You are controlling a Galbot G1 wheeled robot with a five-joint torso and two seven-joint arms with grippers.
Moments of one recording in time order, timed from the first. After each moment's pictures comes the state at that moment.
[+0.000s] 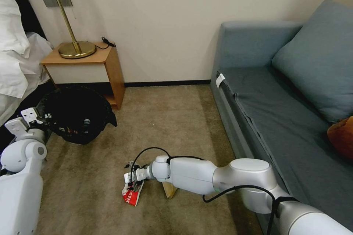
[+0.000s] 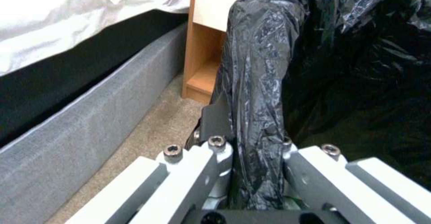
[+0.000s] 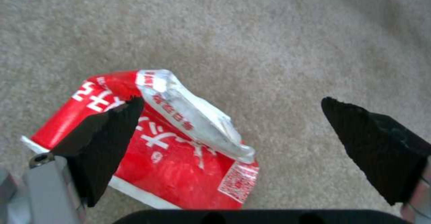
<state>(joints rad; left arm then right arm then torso) 1.01 -1.04 -0.84 -1.60 -0.68 0.44 -0.22 -0.21 1.61 -1.25 0.79 0.21 0.02 -0.30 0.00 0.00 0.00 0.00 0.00</state>
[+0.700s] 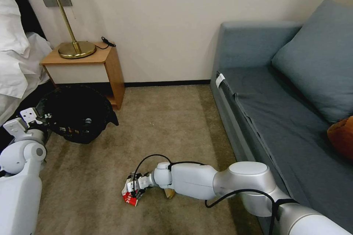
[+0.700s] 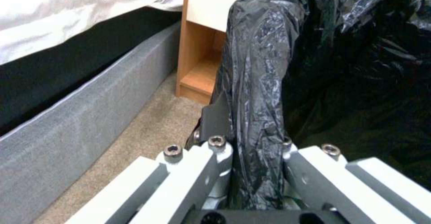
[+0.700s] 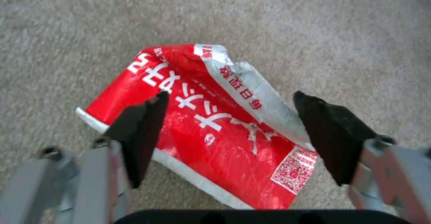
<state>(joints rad) 1.03 -1.06 -0.84 -1.62 -0.69 0.43 -0.22 -0.24 1.61 -1.30 0.76 0.22 0.03 -0.32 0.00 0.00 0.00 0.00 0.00</state>
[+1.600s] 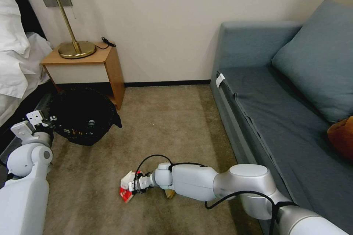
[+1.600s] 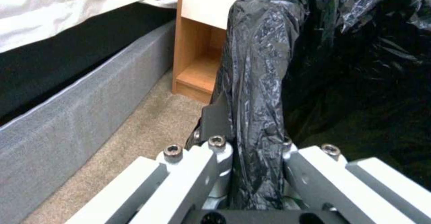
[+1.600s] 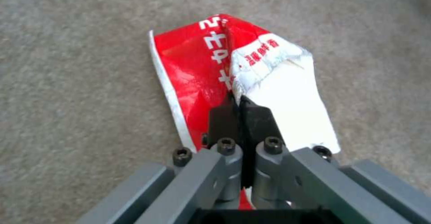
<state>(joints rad) 1.04 -1.10 -0.84 -1.65 -0.64 0.43 -0.22 -0.25 1.61 -1.25 0.75 0.19 0.03 -0.30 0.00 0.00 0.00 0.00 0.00</state>
